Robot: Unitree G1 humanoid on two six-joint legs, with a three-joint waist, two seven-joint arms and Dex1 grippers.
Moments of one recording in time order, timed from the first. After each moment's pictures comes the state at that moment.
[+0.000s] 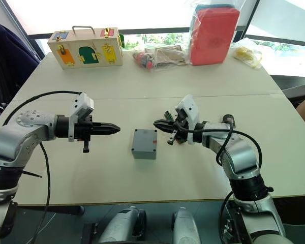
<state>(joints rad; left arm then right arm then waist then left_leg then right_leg) -0.54 0.80 -0.05 -0.20 -0.52 0.78 -1.12 -0.47 -0.49 0.08 -0.33 0.39 0.75 0.80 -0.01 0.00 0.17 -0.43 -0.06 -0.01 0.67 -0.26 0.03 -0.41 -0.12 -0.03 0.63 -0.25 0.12</state>
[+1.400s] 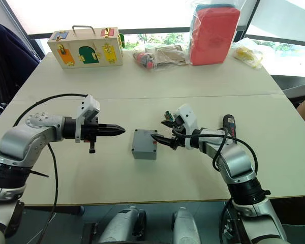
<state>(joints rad) -0.55 0.74 -0.08 -0.17 -0.51 0.77 -1.11 -0.43 -0.50 0.12 -0.26 0.37 0.73 0.73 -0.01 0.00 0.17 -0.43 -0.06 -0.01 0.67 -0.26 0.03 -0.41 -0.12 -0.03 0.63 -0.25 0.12</state>
